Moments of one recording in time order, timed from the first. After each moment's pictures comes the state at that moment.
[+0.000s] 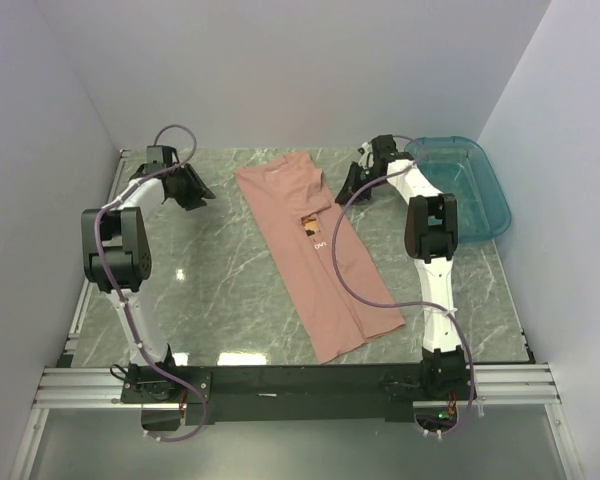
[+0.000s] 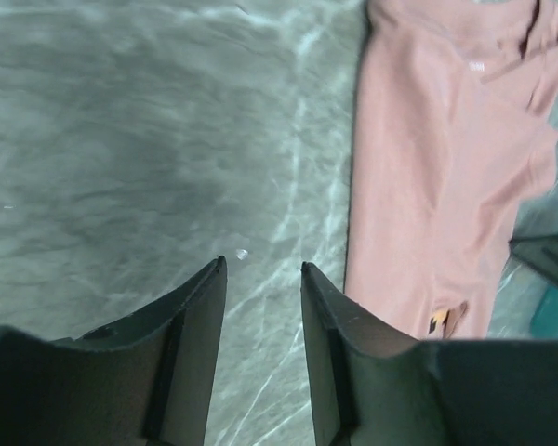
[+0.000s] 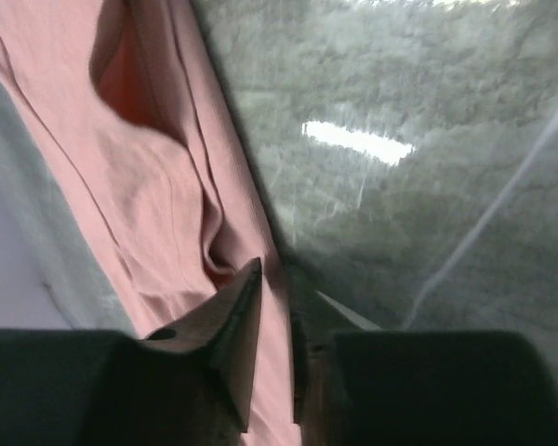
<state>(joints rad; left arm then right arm) 0.06 2.02 1.48 -0.35 0.33 -0.60 0.13 2.57 2.20 -0.73 -0.62 0.40</state>
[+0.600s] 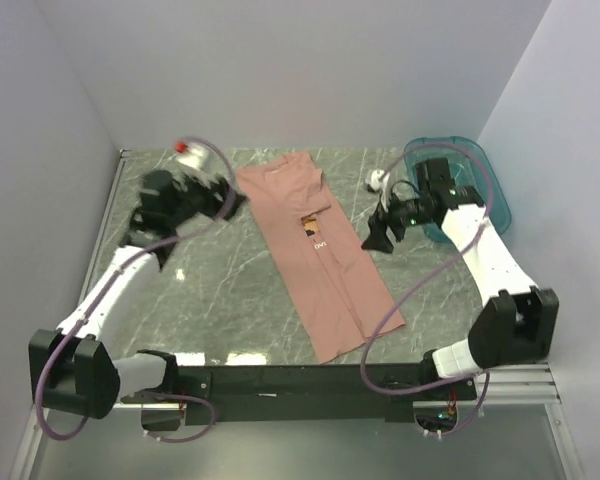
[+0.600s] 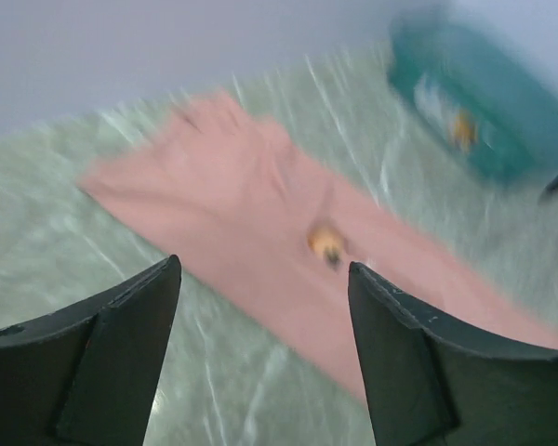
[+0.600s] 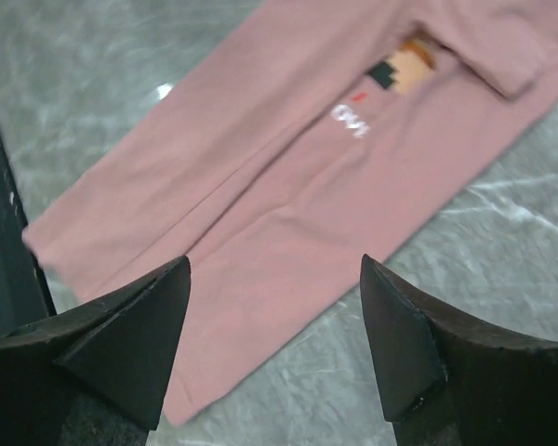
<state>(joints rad) -0.14 1.19 0.98 0.07 0.46 -0.17 0.12 1.51 1.34 -0.88 -0.80 -0.75</state>
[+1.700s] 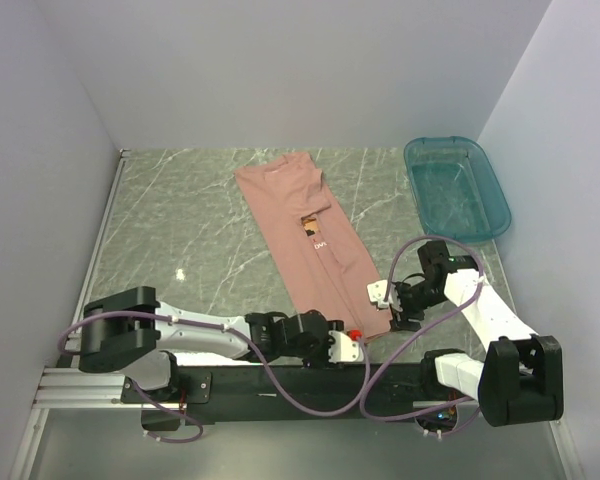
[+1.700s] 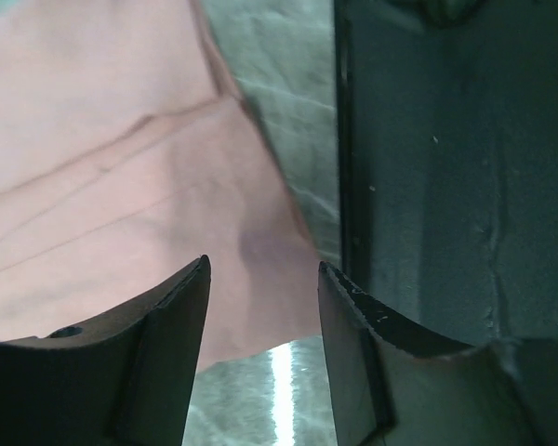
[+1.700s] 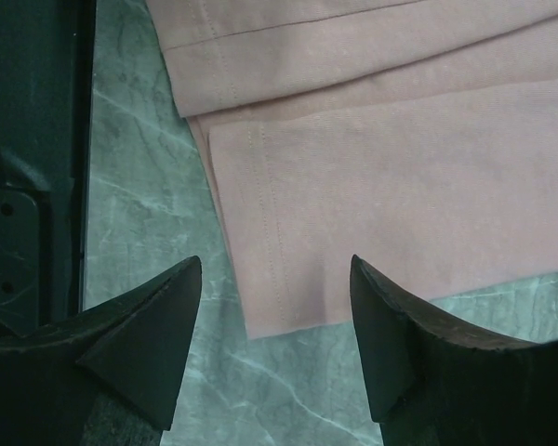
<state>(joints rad) -1.38 1.51 0.74 0.12 0.01 0.30 0.07 1.14 0.64 -1.07 -0.68 -1.66</state>
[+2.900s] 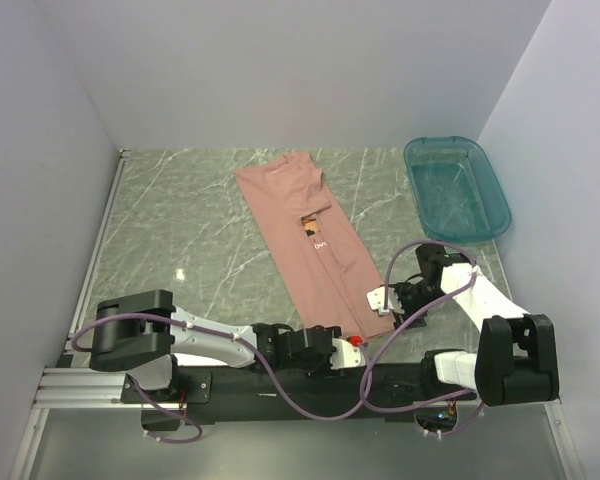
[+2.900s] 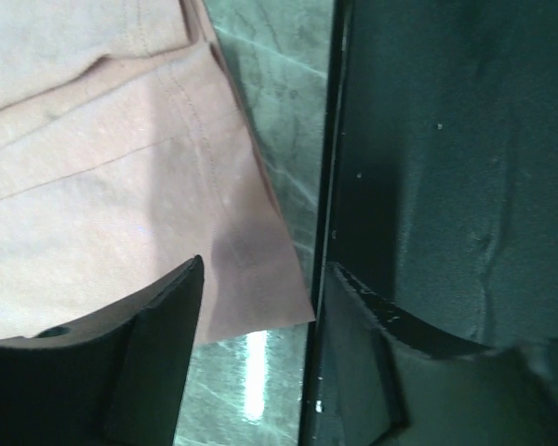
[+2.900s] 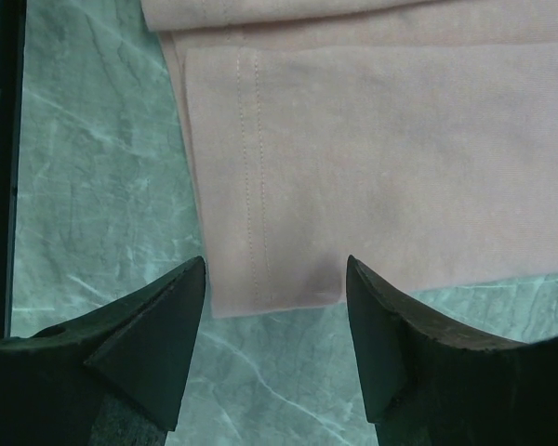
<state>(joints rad) -1.45 1.59 0.72 0.14 -0.12 0.17 0.06 1.23 0.62 -0.99 -0.56 -1.82</state>
